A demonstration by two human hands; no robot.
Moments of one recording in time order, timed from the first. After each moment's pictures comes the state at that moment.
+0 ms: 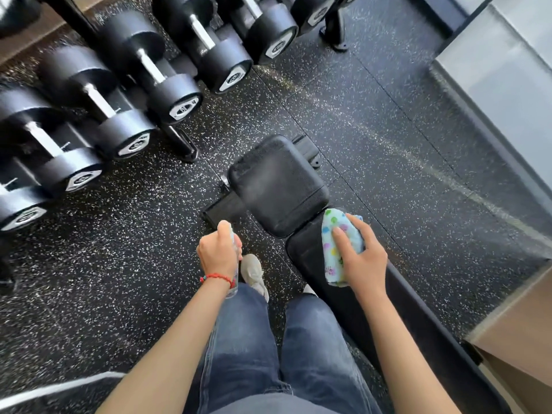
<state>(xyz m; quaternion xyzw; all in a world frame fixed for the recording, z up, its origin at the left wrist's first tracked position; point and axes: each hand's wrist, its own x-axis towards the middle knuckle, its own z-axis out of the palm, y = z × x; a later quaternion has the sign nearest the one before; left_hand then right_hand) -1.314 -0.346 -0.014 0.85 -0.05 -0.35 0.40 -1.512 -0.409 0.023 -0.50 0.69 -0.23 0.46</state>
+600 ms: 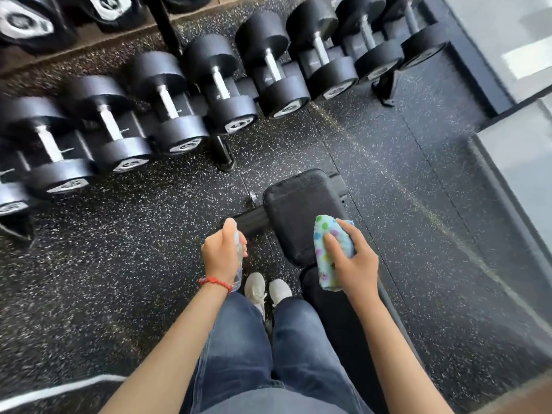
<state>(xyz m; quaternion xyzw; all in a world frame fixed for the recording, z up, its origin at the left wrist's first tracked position) -1.252 -0.334 0.003 0.81 -0.03 -0.33 0.48 -1.429 -0.439 0.036 -0.61 0.60 -0.18 0.49</state>
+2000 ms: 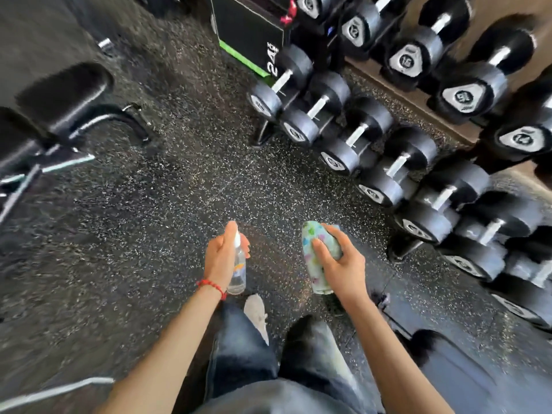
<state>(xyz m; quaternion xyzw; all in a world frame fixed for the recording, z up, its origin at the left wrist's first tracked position) -1.156 0.085 0.032 0.71 0.34 -0.02 0.61 -1.130 -0.117 0.052 -0.85 0.08 0.10 0.51</state>
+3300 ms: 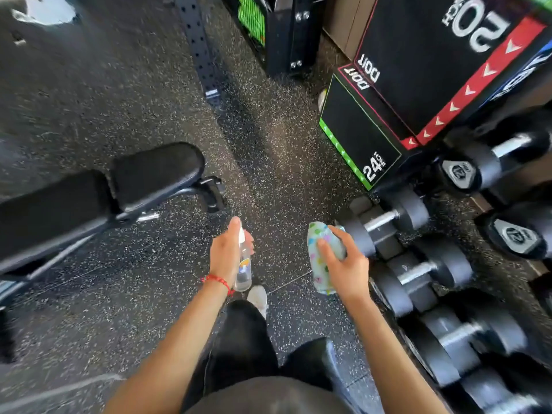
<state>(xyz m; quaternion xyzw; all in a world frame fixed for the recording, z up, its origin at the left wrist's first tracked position) -0.732 0.426 0.038 0.60 0.49 0.10 0.62 -0.642 0.246 0.043 -0.86 -0.07 0.16 0.47</state>
